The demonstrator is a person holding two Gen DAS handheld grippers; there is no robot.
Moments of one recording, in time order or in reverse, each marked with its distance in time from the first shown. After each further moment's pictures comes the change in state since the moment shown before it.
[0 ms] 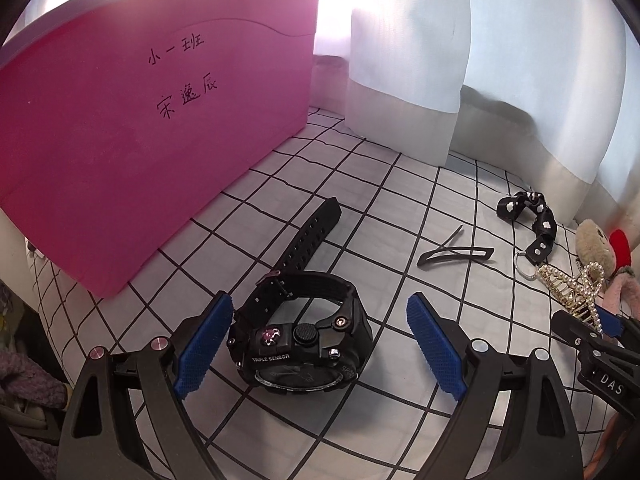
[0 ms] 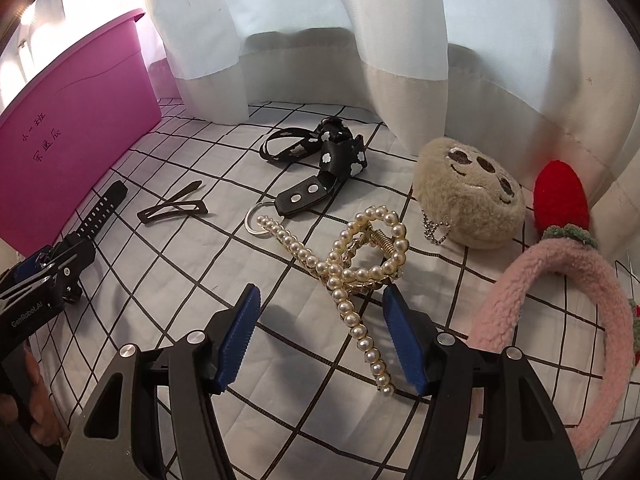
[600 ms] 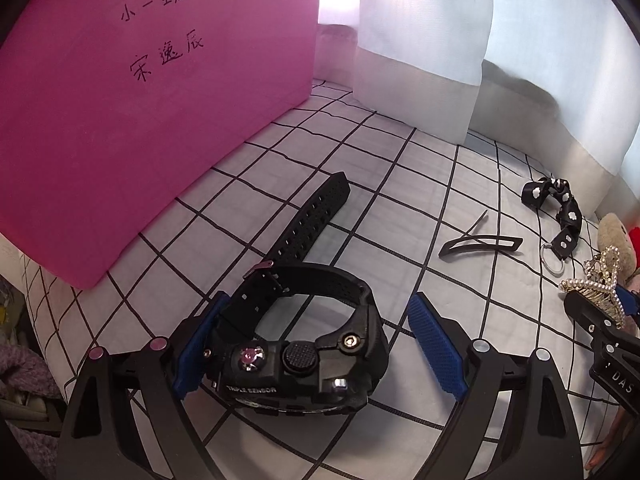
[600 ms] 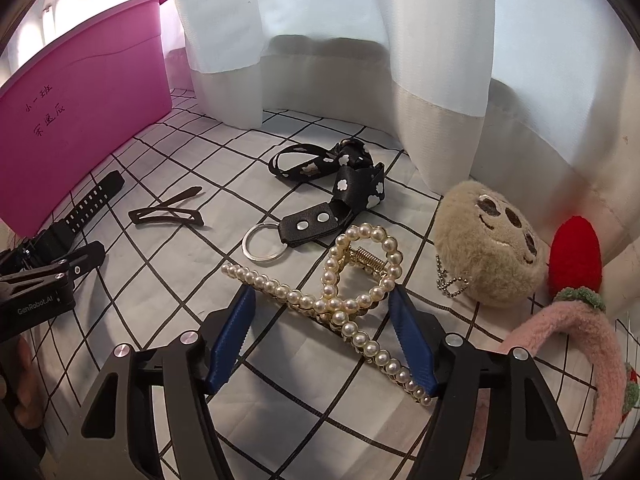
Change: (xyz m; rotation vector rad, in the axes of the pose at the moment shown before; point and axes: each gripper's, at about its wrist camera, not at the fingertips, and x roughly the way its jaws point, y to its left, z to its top) left arm 0.032 0.002 -0.002 -0.021 0.067 0.017; right arm 0.017 0.007 0.015 -0.134 -0.043 -0.002
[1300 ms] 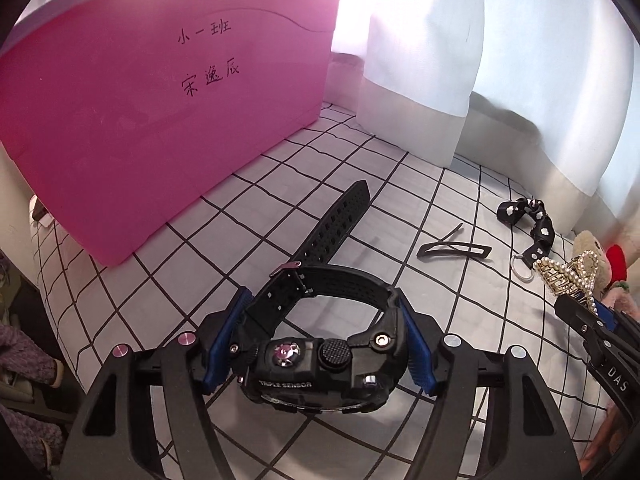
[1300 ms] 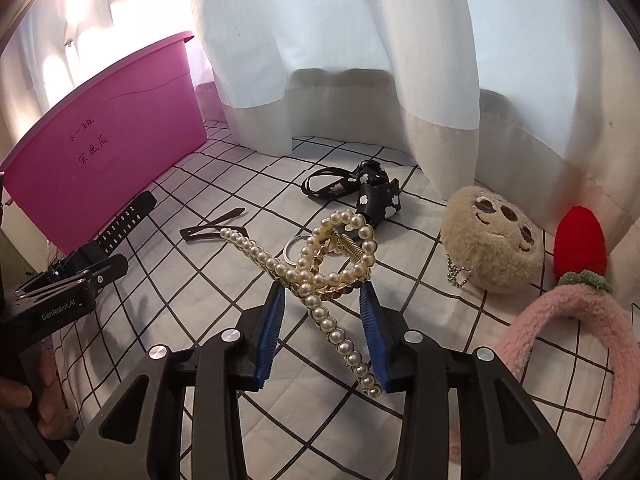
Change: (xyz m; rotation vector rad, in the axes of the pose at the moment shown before) left arm -0.043 0.001 -0.014 -0.059 -0.076 -0.013; right arm -0.033 -0.007 -0.011 0.057 -0.090 0.135
